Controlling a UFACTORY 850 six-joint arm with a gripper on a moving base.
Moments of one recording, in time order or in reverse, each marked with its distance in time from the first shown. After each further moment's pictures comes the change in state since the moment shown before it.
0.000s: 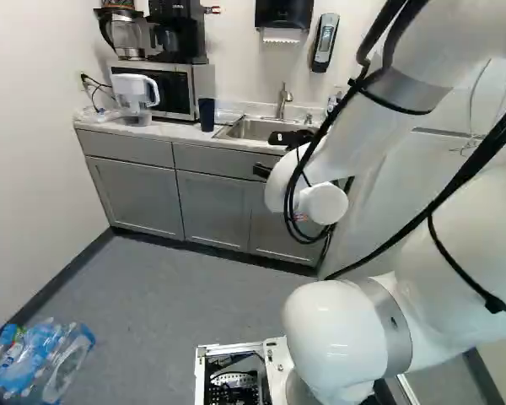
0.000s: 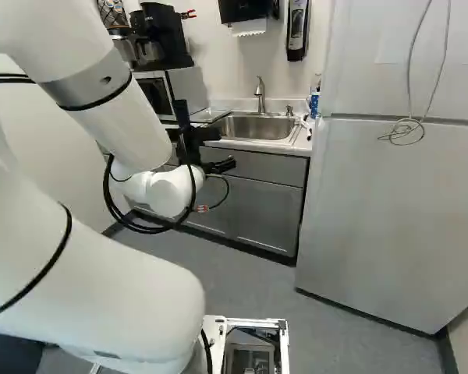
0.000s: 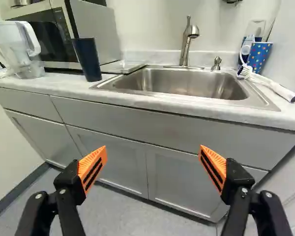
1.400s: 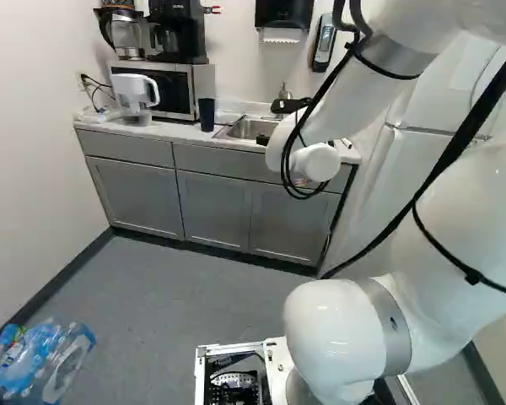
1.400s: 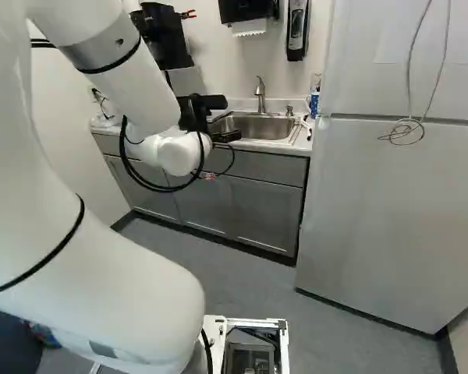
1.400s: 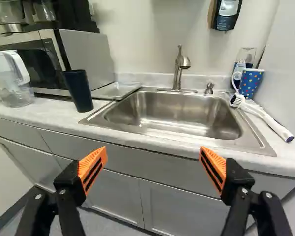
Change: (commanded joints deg) arm -1.9 -4.5 -13.6 0.0 -5.8 0.0
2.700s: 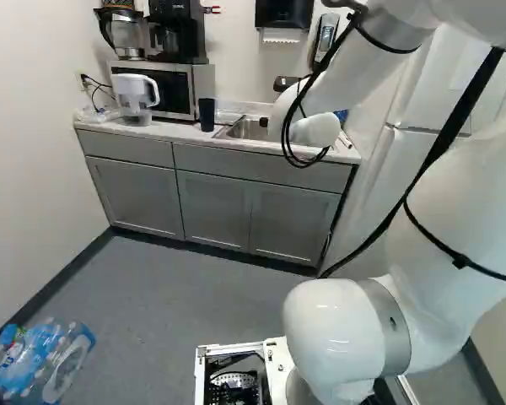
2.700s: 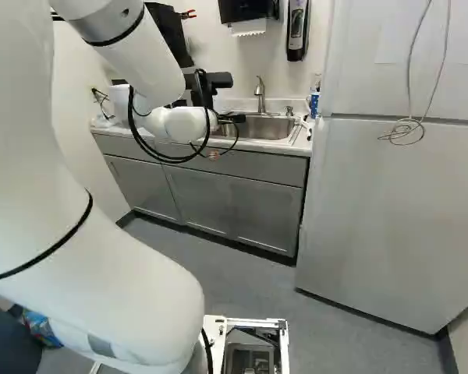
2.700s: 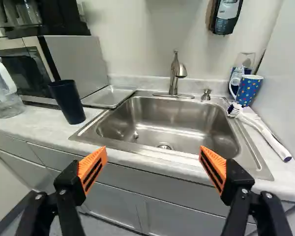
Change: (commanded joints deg) arm -1.2 -2.5 -10.7 0.0 -10.8 0.0
